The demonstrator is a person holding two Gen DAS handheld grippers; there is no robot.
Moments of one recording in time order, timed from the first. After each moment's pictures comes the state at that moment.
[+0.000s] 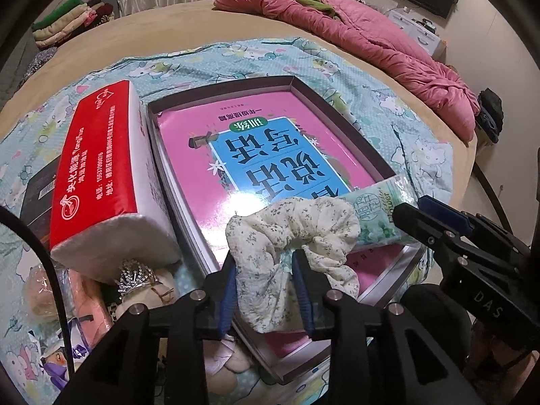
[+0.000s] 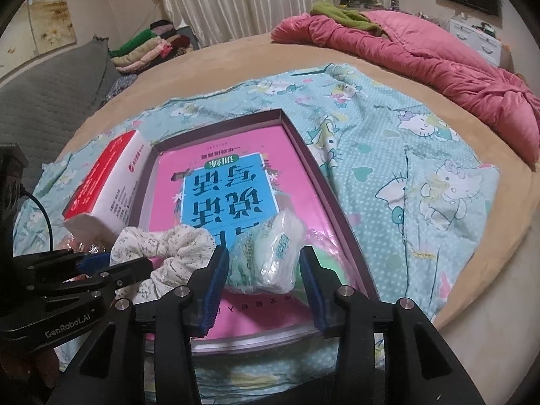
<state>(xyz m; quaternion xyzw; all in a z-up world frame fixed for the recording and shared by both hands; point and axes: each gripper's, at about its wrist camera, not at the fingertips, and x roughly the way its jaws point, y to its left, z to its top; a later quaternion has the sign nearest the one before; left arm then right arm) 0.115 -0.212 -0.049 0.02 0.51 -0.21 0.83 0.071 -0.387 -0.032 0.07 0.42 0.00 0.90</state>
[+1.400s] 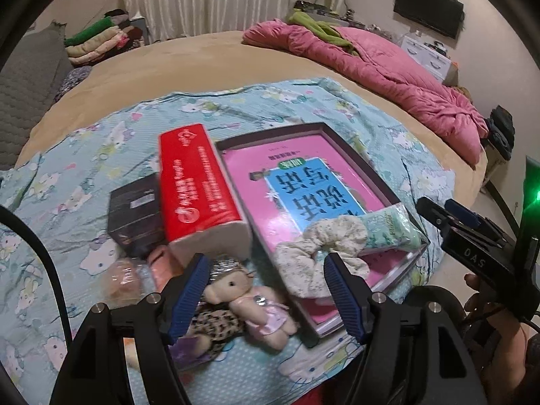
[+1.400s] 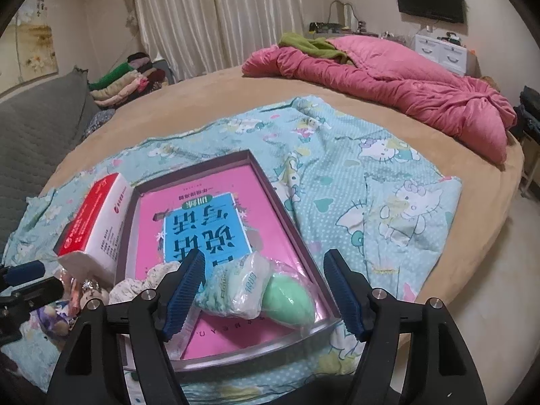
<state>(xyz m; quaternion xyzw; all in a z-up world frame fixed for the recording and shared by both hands) 0.079 -0.149 0.020 0.03 0.46 -0.15 0.88 0.053 -0.396 -0.001 0.08 0.36 -0.06 0.93</state>
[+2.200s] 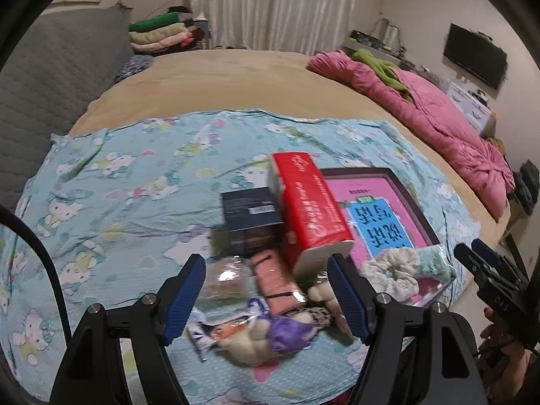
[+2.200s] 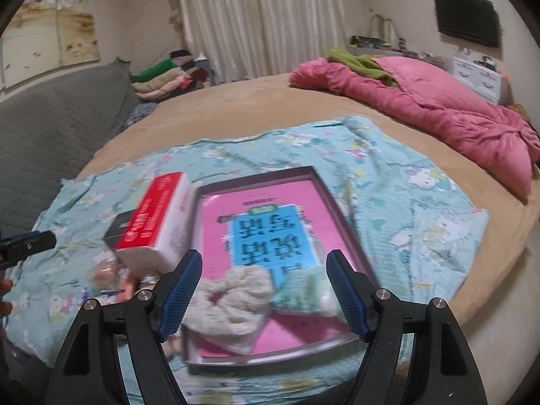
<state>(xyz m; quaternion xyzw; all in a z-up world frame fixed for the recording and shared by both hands) 0.068 -0.028 0.058 -0.04 0.43 -0.06 0.90 0.043 -0.326 0.032 0.05 0.34 0.04 0.94</state>
